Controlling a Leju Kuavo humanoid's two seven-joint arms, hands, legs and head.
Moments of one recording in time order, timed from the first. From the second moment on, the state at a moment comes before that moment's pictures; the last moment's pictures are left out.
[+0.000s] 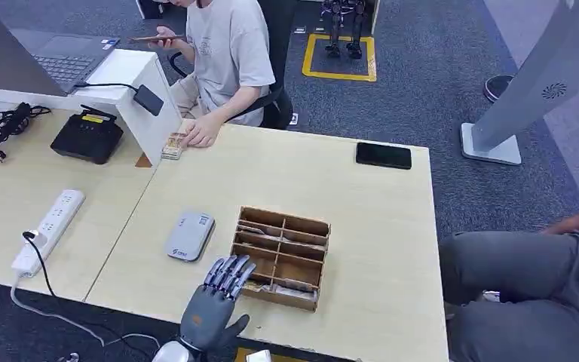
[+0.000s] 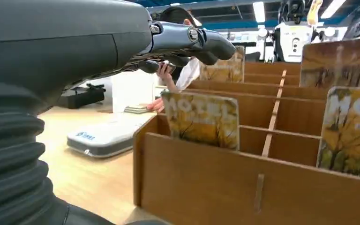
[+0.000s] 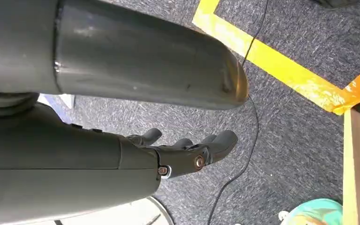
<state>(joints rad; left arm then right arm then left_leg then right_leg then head) 0.19 -0.17 -0.16 -1.35 -1.43 0.70 -0.37 -0.06 0.09 0.35 -0.16 0.55 -0.28 0.07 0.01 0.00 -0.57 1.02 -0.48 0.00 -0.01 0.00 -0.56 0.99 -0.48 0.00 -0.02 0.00</state>
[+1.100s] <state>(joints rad) 0.18 -0.26 -0.04 -1.33 -1.38 0.70 -0.53 -0.06 0.11 0.34 -0.16 0.58 -0.27 0.07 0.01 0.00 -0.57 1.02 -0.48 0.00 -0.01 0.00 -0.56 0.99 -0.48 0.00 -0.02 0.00</state>
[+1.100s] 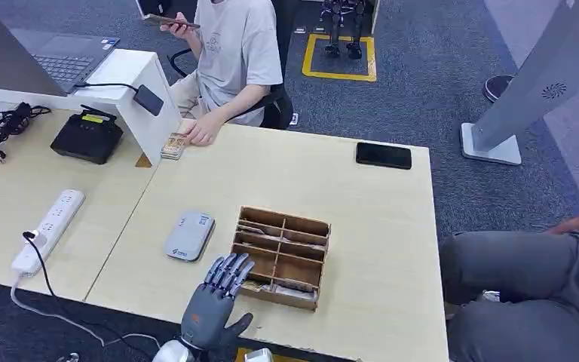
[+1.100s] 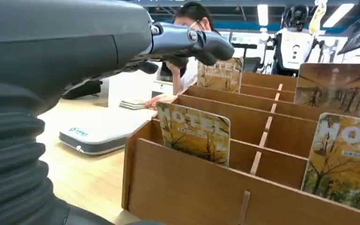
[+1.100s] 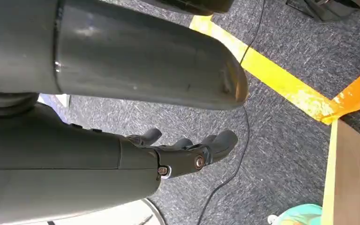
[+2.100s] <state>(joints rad) 0.19 -0.26 -0.01 -1.35 -1.43 0.70 -0.49 -0.06 0.12 0.32 -0.16 0.61 -0.27 0.07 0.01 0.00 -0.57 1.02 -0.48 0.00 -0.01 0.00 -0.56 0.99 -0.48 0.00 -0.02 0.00</state>
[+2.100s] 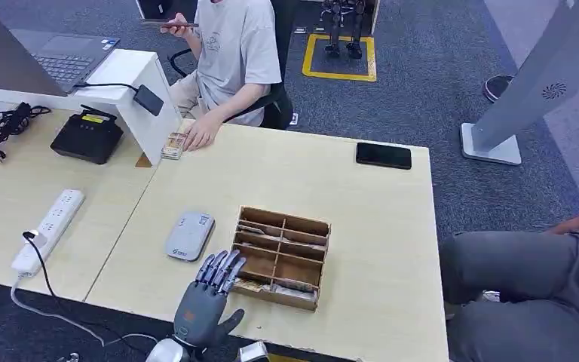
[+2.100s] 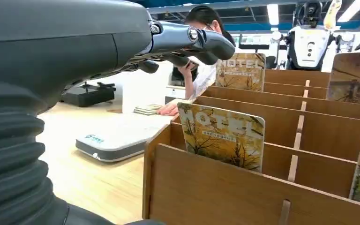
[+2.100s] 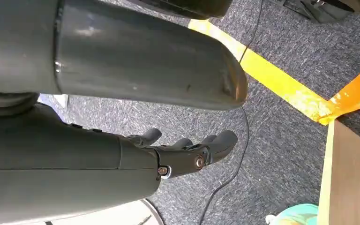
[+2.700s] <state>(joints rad) 0.19 -0.25 -0.01 -1.38 -1.49 0.70 -0.43 -0.06 0.12 0.32 -0.16 0.63 -0.26 0.07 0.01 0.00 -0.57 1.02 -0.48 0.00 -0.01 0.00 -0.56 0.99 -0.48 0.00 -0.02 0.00</state>
